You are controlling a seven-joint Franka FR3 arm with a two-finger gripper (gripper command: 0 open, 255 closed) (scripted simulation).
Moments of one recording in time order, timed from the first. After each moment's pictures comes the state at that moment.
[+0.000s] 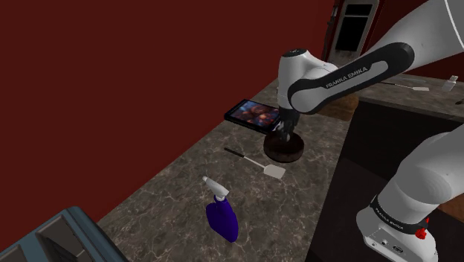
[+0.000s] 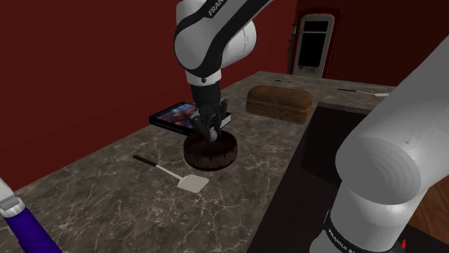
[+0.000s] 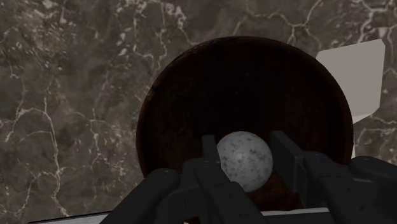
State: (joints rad) arm -0.09 -0.35 0.29 -2.60 -0.02 2.24 0.07
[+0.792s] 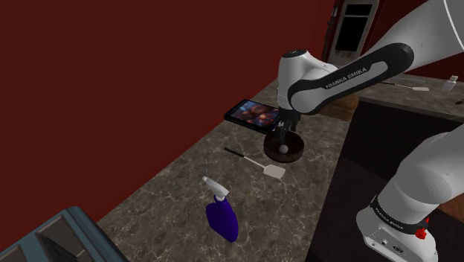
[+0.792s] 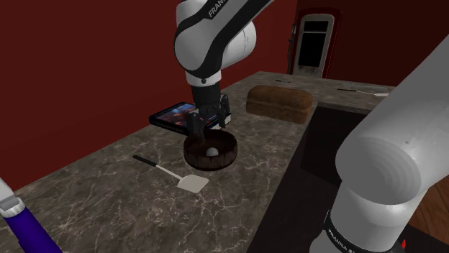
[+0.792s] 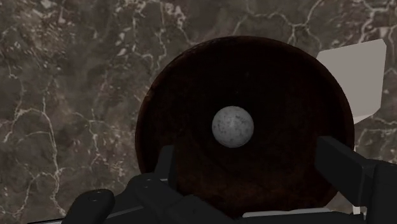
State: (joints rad) arm -0.09 -0.34 0.29 -2.60 -0.02 2.24 0.07
